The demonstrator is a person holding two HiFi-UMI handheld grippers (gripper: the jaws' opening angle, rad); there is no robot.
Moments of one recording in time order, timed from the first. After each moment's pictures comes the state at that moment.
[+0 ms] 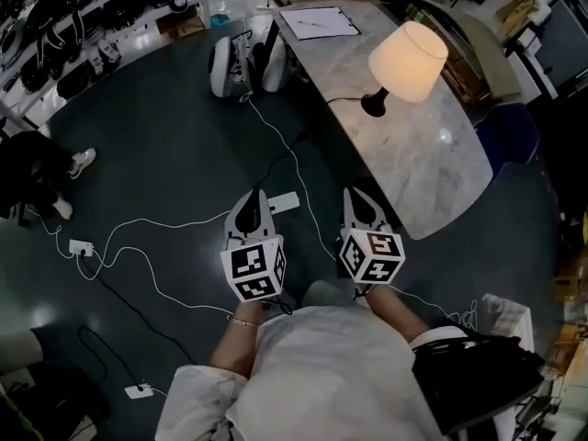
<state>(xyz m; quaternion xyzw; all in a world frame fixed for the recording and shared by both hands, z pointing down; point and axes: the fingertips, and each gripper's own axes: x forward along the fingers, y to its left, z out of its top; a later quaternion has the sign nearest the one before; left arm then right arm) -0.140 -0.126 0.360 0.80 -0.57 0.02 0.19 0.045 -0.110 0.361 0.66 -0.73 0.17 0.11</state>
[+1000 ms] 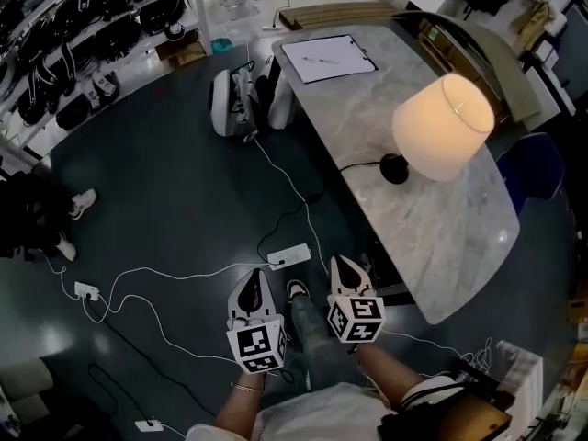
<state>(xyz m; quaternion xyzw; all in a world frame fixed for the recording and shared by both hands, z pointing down) -0.115 -0.229 0.456 0.79 -0.57 0.10 0.21 0.058 -0.234 0.489 0.63 -0.72 0.25 0.13</state>
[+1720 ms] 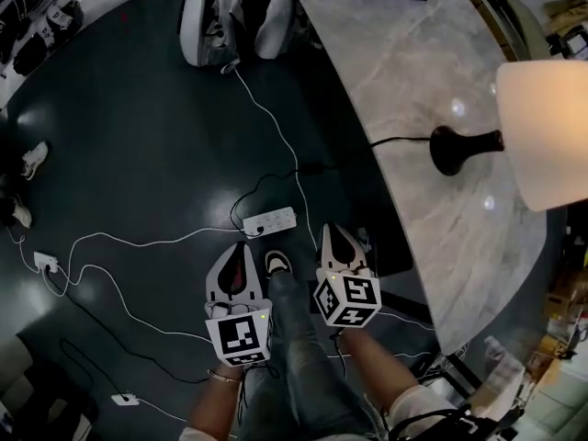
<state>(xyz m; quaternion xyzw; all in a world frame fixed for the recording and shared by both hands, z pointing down) -0.079 -0.332 0.644 0.79 -0.56 0.15 0.22 0.092 -0.343 0.681 0.65 -0.68 0.29 0.16</state>
